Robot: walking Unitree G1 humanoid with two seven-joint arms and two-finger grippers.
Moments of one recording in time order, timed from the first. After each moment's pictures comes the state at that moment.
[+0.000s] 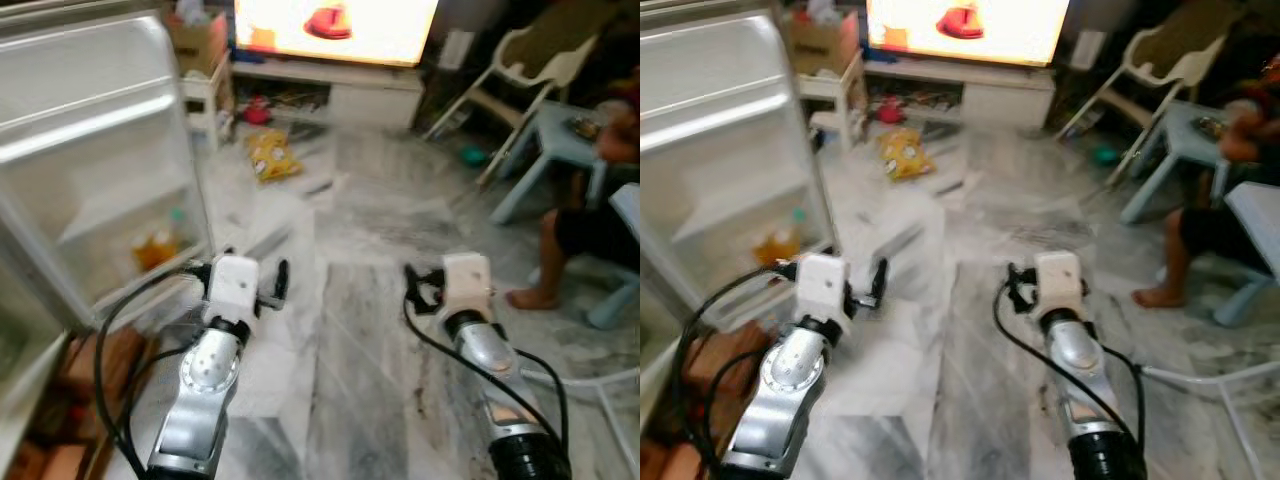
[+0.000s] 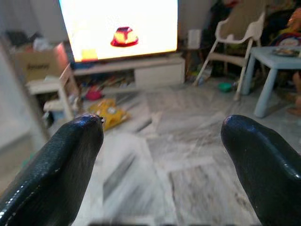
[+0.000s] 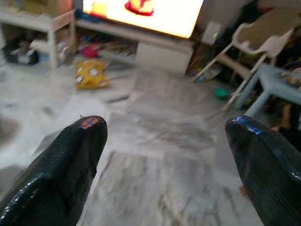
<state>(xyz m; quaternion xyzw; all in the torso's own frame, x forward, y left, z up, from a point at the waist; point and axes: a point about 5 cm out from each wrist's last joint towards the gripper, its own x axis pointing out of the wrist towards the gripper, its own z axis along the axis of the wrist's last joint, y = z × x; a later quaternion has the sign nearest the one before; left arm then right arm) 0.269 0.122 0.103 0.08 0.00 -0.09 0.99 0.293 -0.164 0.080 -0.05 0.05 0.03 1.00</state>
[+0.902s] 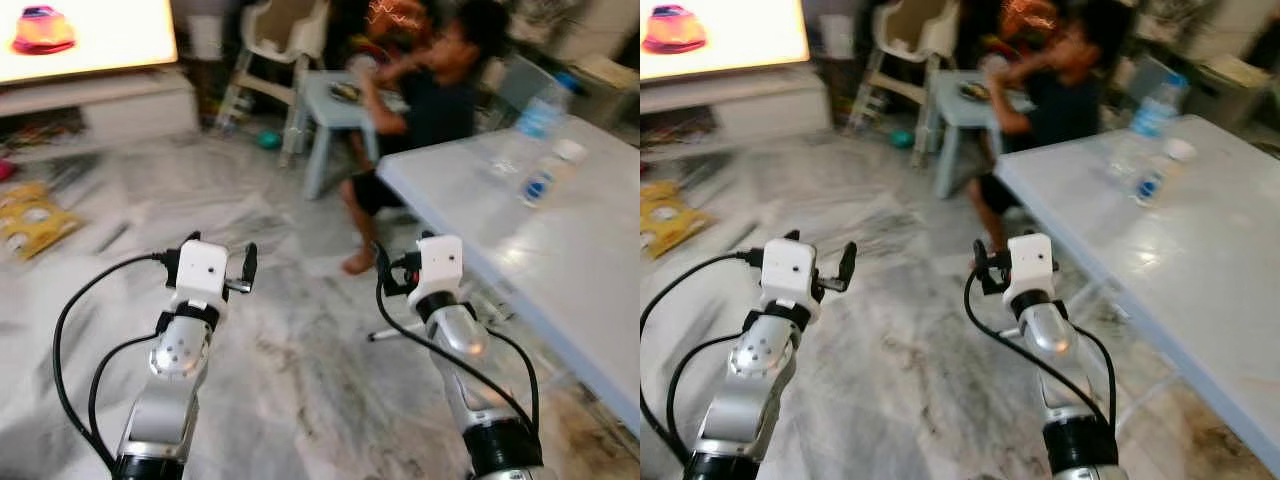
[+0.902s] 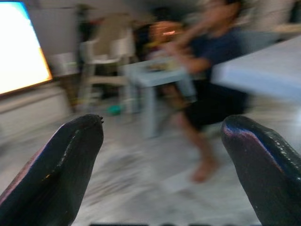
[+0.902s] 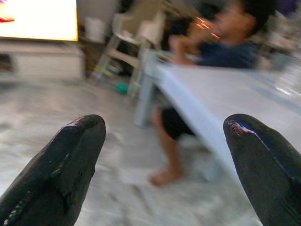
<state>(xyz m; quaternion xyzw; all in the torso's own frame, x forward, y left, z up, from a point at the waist) 0.272 0.123 0.112 0.07 -0.02 -0.08 0.99 0.297 -0.147 0.093 -0.04 0.01 0.10 0.99</state>
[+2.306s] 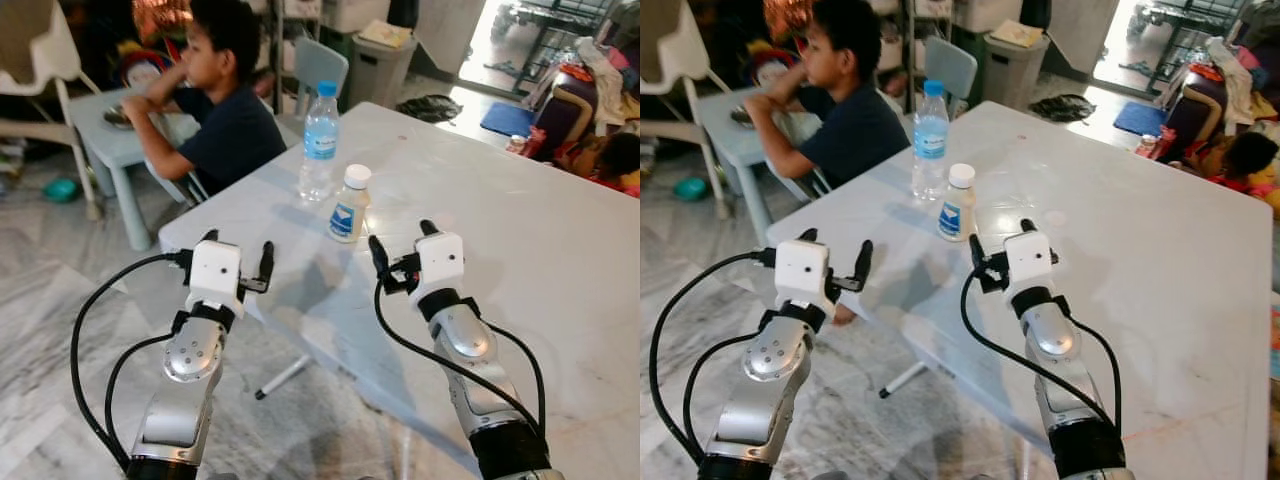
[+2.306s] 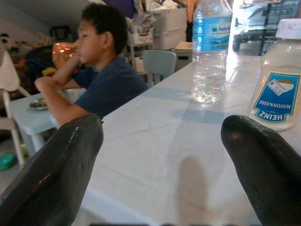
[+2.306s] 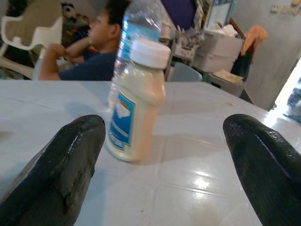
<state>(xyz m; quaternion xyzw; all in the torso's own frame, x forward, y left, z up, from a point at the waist) 0.274 0.131 0.116 0.06 -0.03 -0.07 0.99 0.302 -0.133 0.112 -0.07 -0.06 0.13 0.99</state>
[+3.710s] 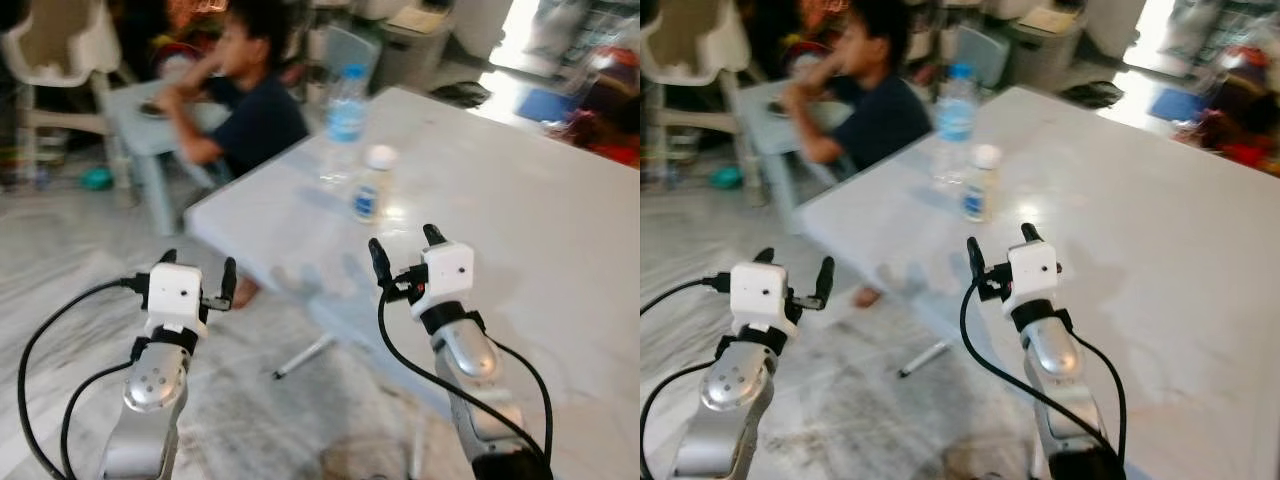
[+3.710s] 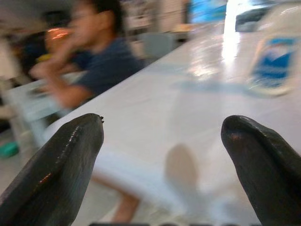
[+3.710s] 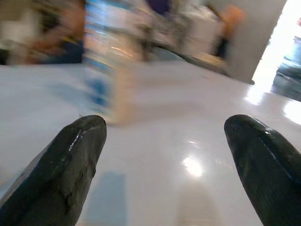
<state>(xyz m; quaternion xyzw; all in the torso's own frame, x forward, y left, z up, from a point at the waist) 0.251 0.142 0.104 0.06 -0.01 -0.06 1.00 0.273 -0.156 0.102 -0.06 -0.04 0.08 0.99</state>
